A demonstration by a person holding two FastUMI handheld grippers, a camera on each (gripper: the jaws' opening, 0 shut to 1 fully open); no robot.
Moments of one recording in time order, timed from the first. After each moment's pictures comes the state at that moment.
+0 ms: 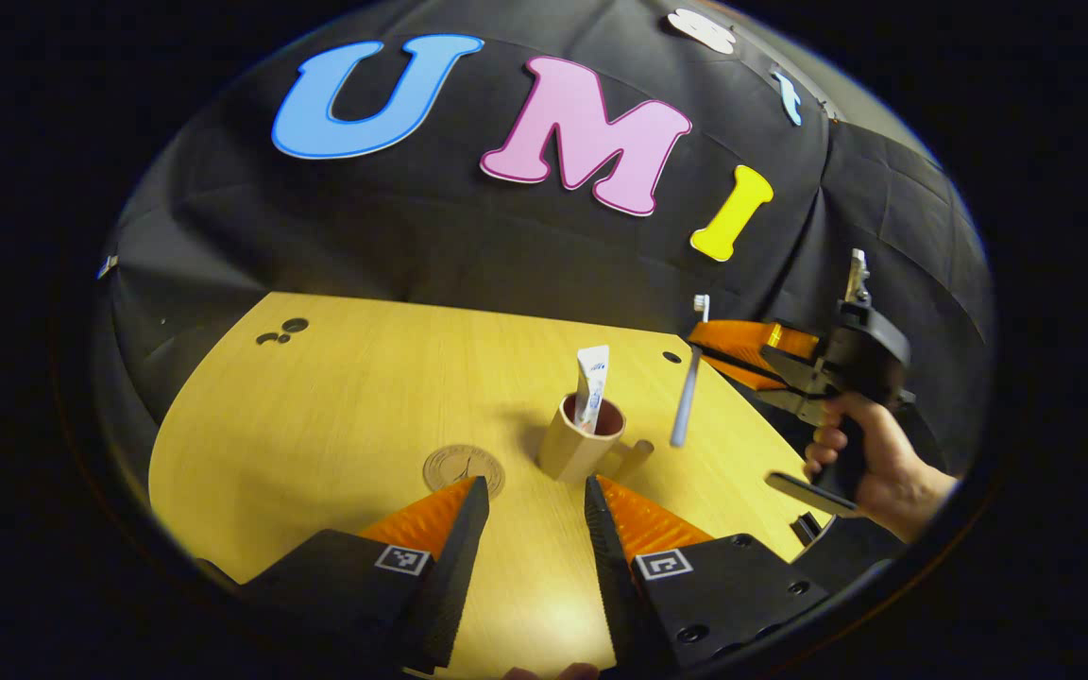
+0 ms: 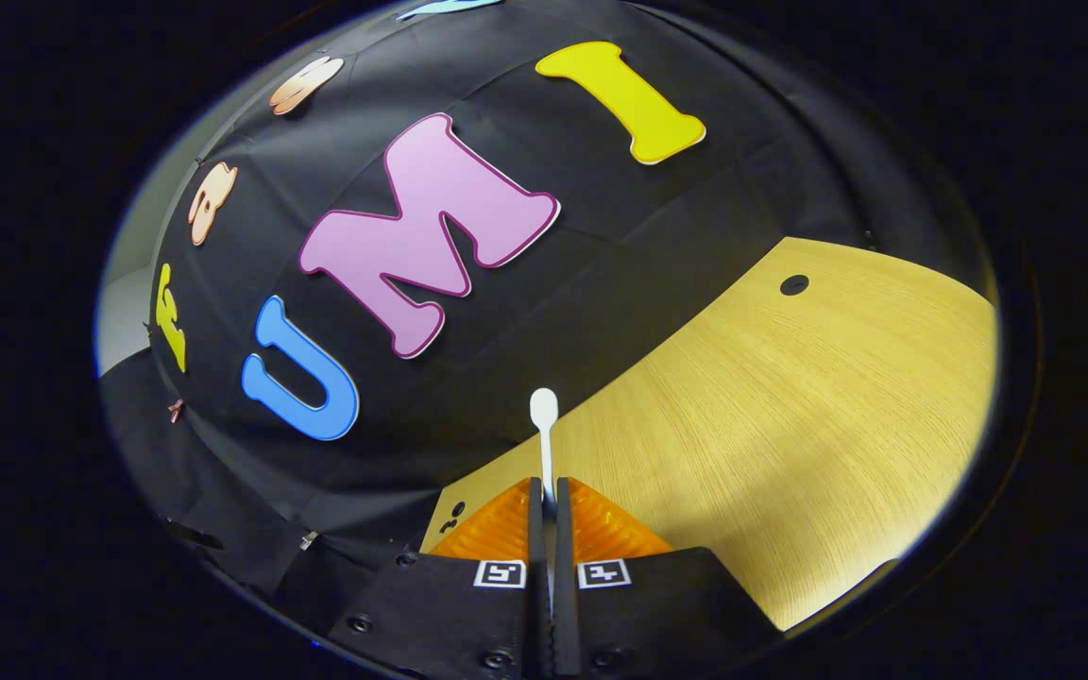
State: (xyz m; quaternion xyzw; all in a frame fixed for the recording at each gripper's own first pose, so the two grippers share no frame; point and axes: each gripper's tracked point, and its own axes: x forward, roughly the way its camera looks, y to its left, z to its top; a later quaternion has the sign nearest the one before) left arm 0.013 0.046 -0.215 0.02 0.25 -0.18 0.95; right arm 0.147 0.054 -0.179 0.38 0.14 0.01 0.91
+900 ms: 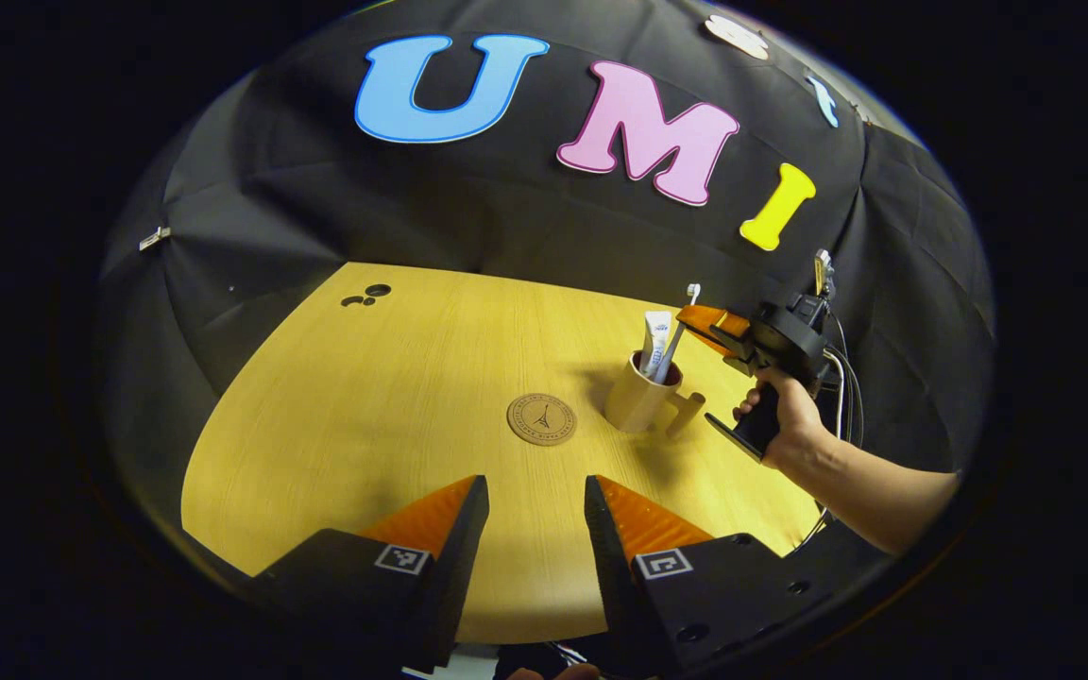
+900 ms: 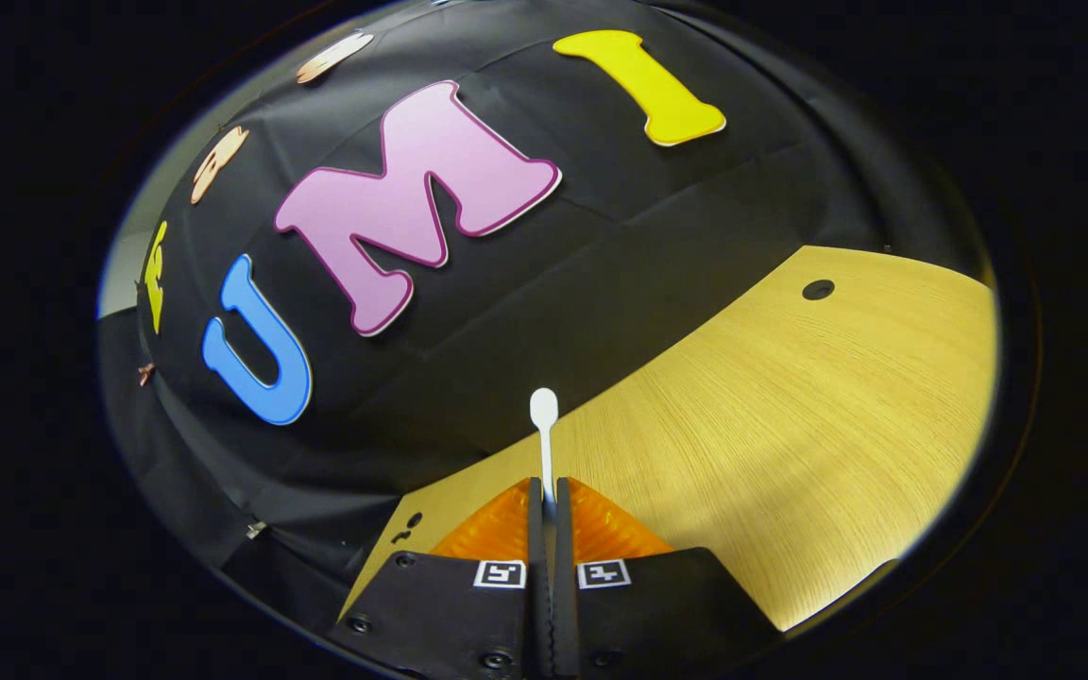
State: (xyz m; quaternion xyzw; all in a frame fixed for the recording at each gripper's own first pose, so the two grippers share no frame) left arm -0.029 0.111 -0.224 0.02 0.27 -0.10 0.96; right arm 0.202 0.077 -0.250 0.32 0.13 0.00 0.94
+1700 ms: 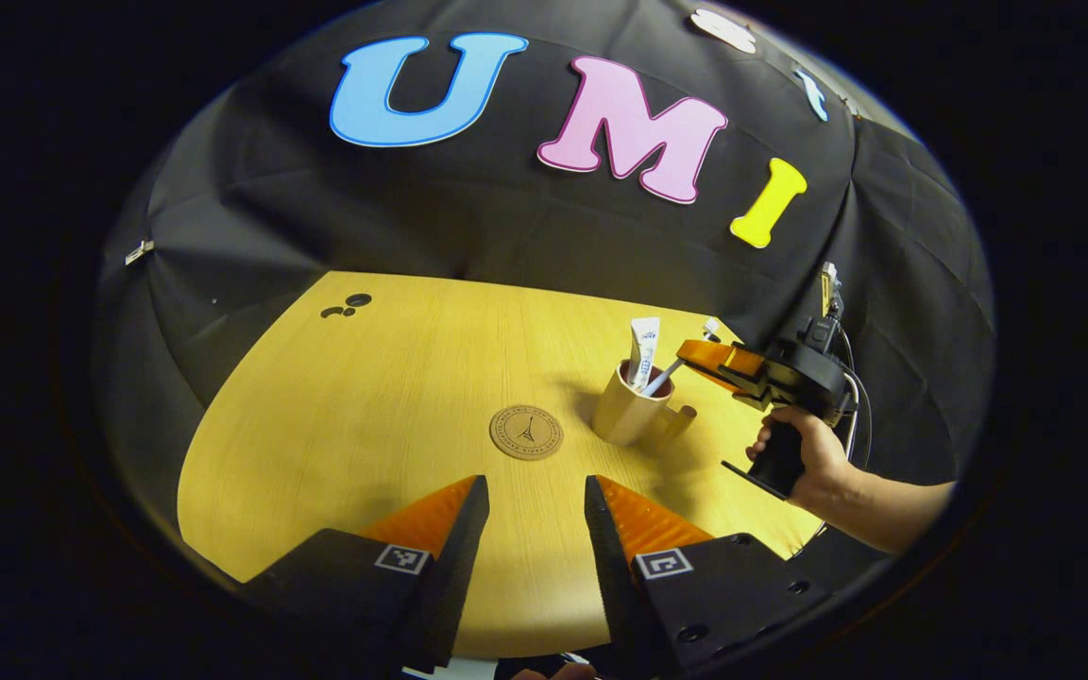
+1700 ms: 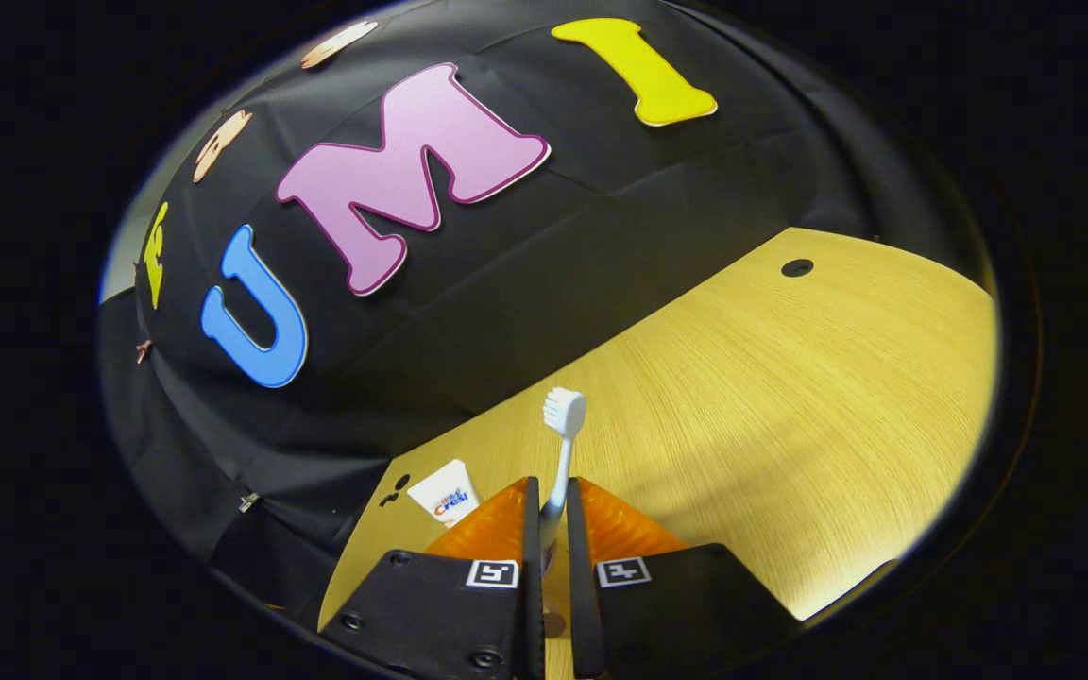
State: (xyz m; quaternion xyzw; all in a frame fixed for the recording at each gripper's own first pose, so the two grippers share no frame) left arm -0.010 0.088 -0.224 0.03 0.26 -0.12 0.96; right arm 0.153 0.078 -0.266 0.31 0.18 0.01 0.93
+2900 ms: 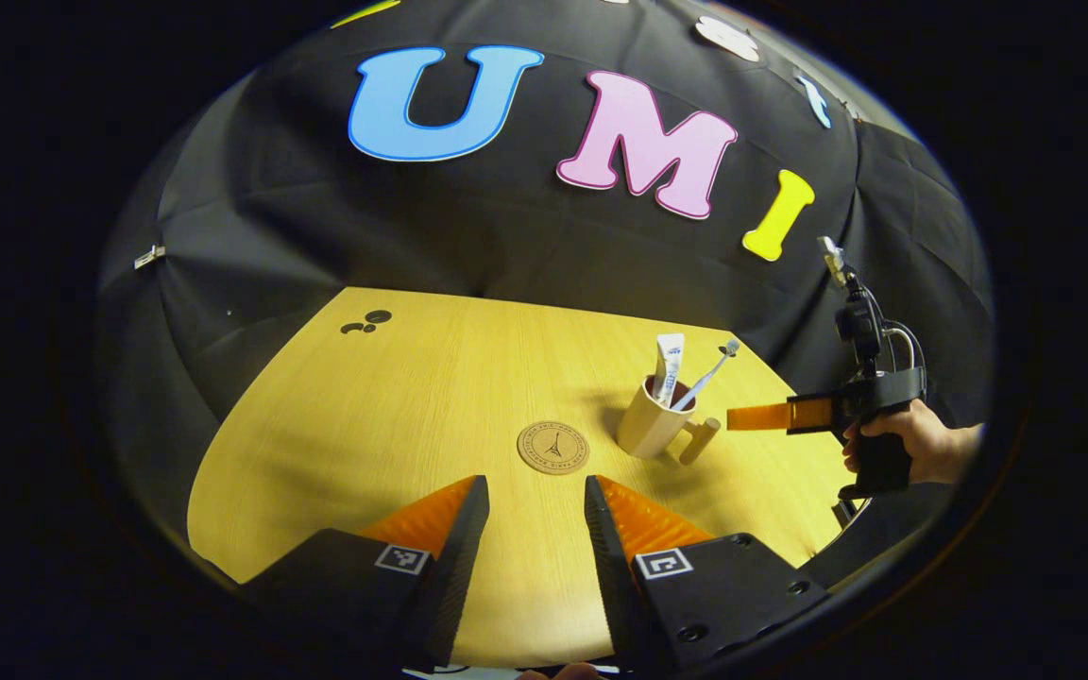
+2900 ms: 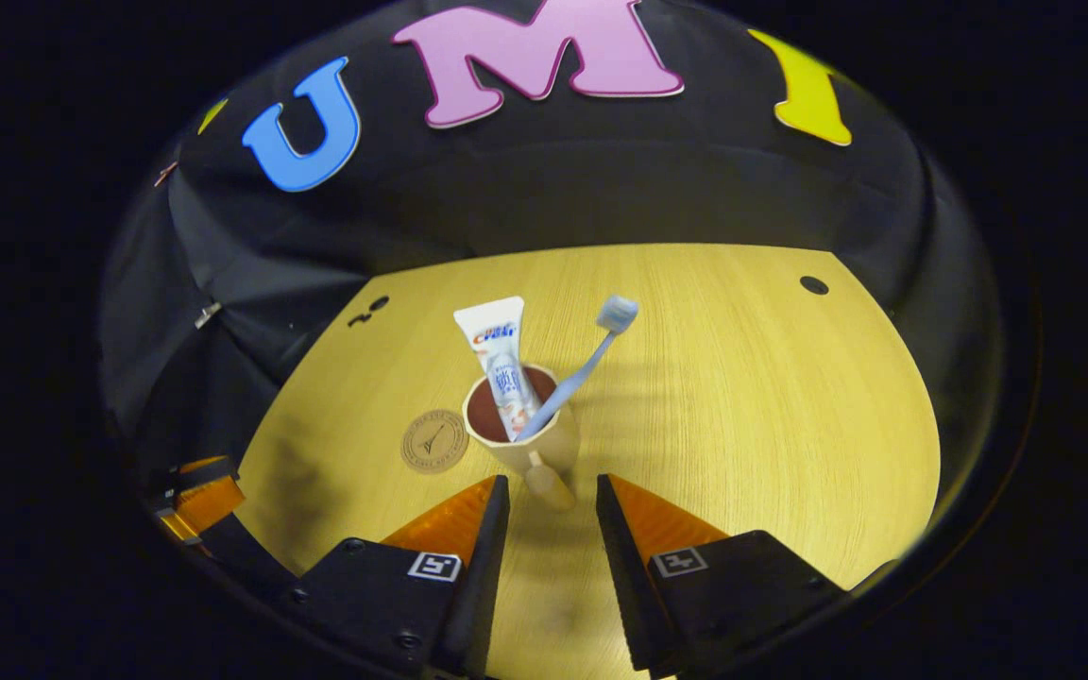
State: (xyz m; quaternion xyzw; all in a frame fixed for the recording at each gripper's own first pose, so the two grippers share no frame) left arm 0.001 0.118 -0.218 0.03 0.23 -0.10 0.97; right arm 0.060 0.100 -0.286 0.08 0.41 0.07 0.91
